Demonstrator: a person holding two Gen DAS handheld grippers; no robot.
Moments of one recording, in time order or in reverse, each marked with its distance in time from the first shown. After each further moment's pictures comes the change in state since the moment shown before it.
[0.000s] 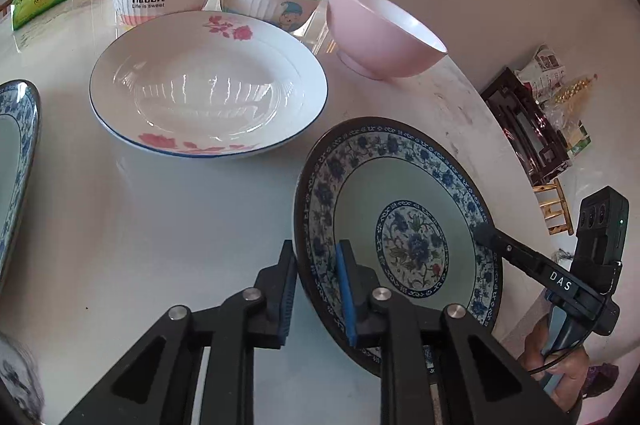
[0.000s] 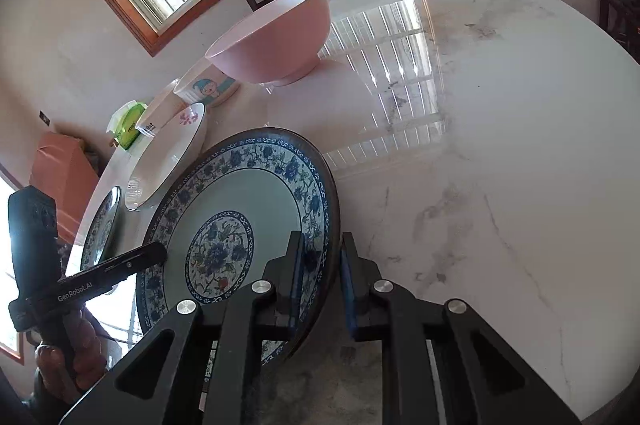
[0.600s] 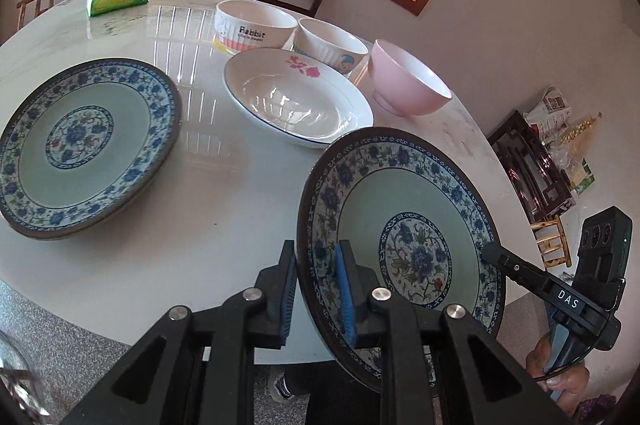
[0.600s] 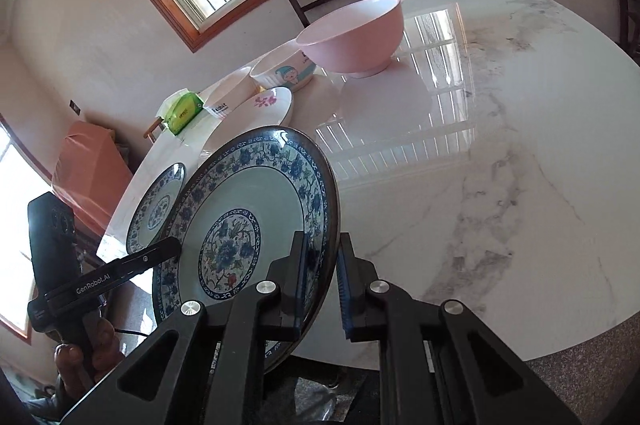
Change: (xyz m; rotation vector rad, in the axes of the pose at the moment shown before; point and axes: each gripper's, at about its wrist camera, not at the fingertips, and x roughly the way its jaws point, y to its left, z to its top) left arm -0.097 0.048 -0.047 -0.092 -0.153 0.053; right arm -0.028 0.085 -0.037 -0.096 -0.002 0.113
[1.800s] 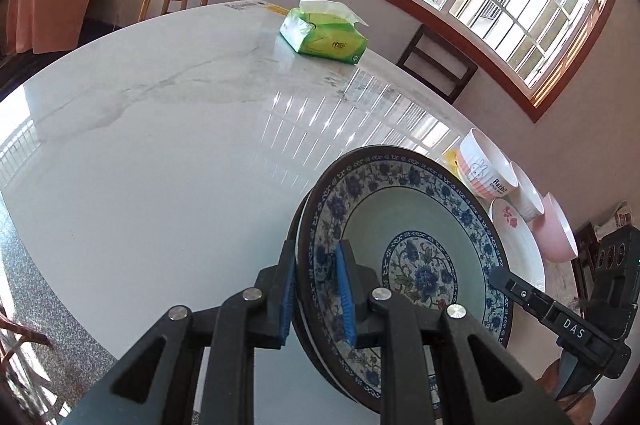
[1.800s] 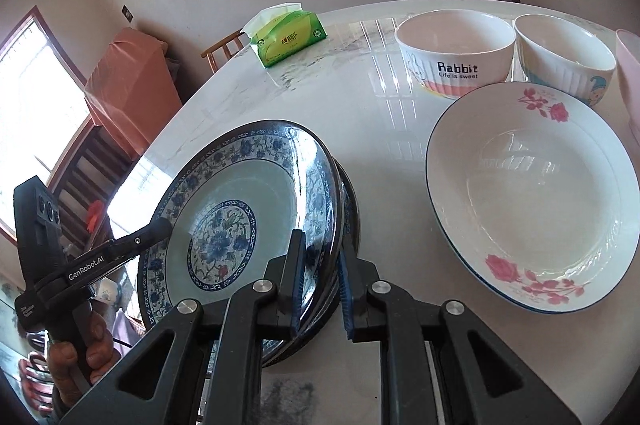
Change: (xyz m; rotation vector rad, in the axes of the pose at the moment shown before) left arm -0.063 0.225 0.067 -0.281 -0.199 0.256; right arm 0.194 0.206 0.045 -0.269 0.166 0.109
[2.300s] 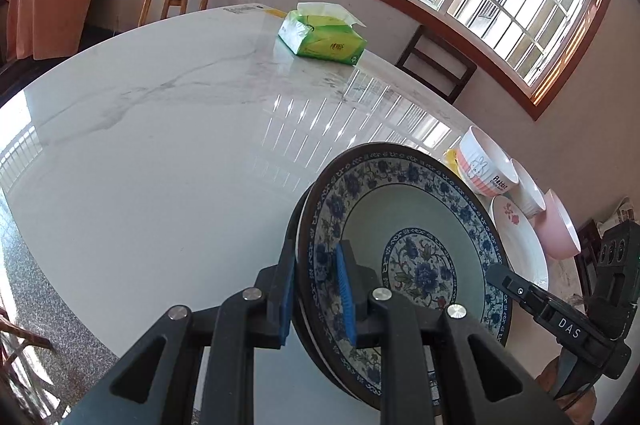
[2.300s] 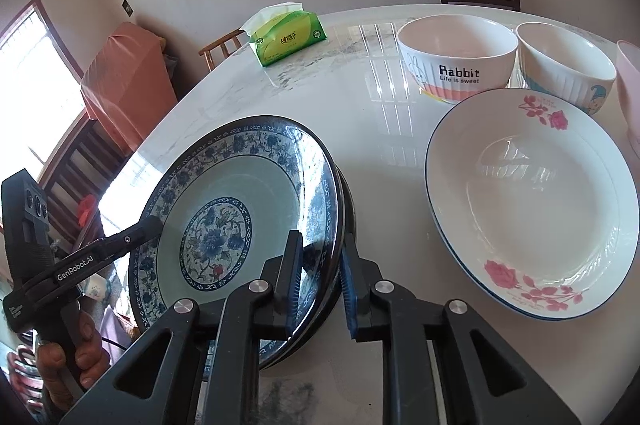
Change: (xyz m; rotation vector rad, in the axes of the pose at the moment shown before) left arm 0.000 -0.004 -0.004 0.018 -0.013 0.011; right arm 0.005 0.008 -0.001 -0.054 -0.016 -0.051
